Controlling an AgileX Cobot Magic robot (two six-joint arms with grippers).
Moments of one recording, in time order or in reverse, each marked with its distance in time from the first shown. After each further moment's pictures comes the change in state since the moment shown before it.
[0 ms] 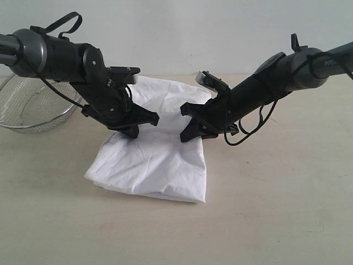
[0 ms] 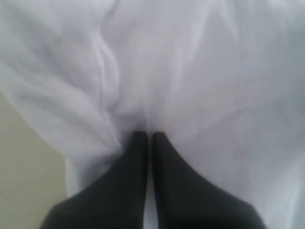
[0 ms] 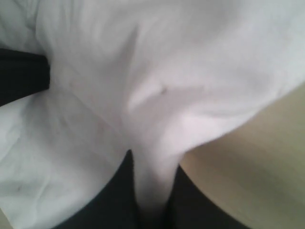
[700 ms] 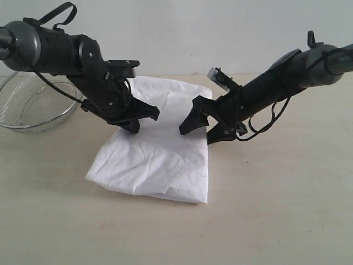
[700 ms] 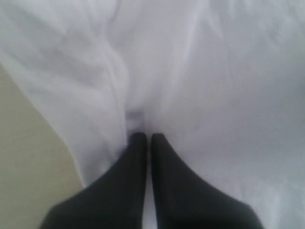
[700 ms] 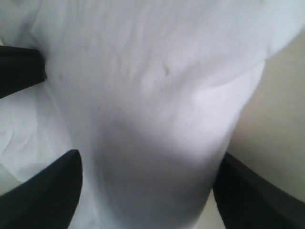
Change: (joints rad) left arm 0.000 -0.035 0.000 -0.016 0.018 0.013; right arm -0.062 -0.006 0.000 0.012 0.103 0.013
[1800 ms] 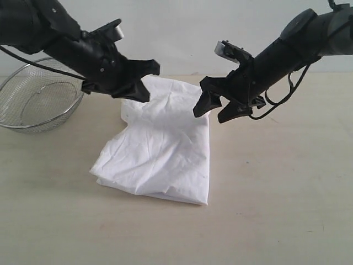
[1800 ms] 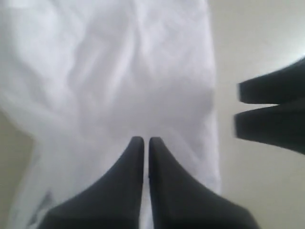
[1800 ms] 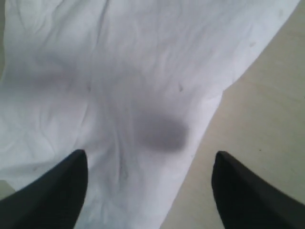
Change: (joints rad) left arm 0.043 -0.152 0.024 -0.430 0.028 0.186; right arm 0.000 -0.159 -0.008 -0.242 -0.054 0.146
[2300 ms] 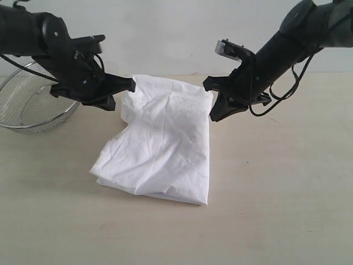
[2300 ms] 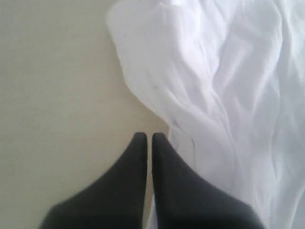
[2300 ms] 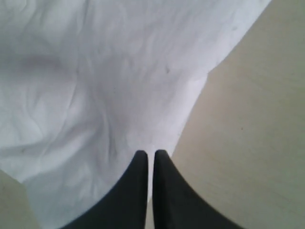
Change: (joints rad) left arm 0.047 0.035 0.019 0.488 -0.058 -0.363; right arm 0.000 0.002 -0.046 -0.116 0.069 0.081
